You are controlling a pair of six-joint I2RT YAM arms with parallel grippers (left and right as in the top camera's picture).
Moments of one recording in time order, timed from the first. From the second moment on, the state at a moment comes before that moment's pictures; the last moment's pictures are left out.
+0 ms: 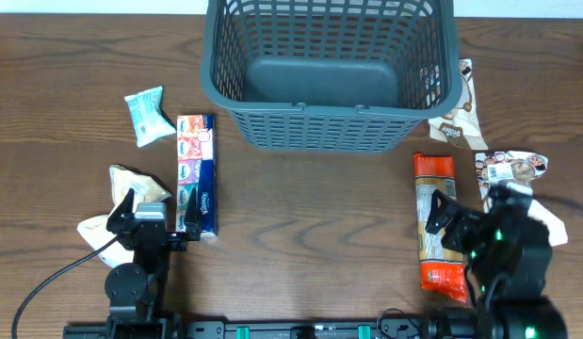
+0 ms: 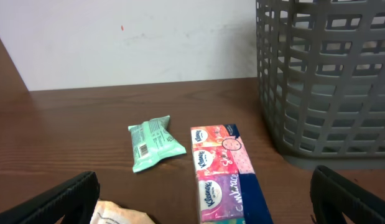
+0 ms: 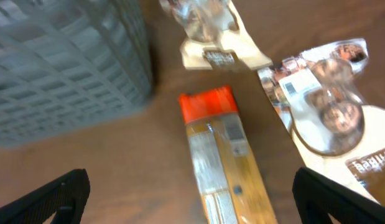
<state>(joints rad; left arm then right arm) -0.02 0.00 0.03 -0.13 0.00 0.07 -0.01 0.55 0.72 -0.86 0.08 0.31</state>
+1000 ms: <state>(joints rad) -0.02 0.00 0.03 -0.13 0.00 0.07 -0.06 1.22 1.06 -1.16 0.10 -0.02</state>
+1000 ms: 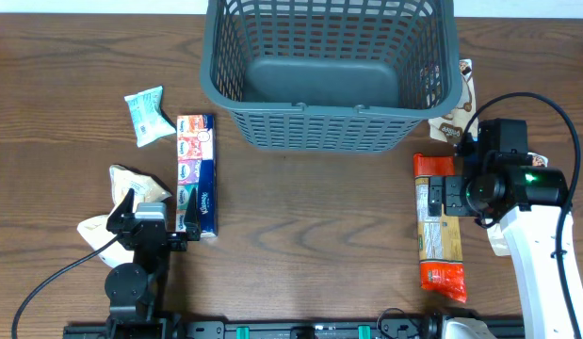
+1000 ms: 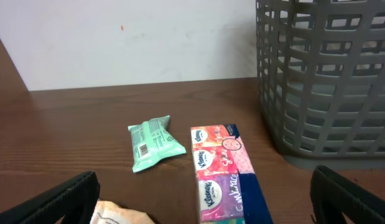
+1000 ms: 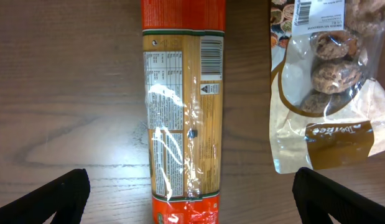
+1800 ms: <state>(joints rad) -0.02 0.00 0.03 -0.13 0.00 0.07 -0.08 1.36 0.98 -1.00 0.08 0.01</state>
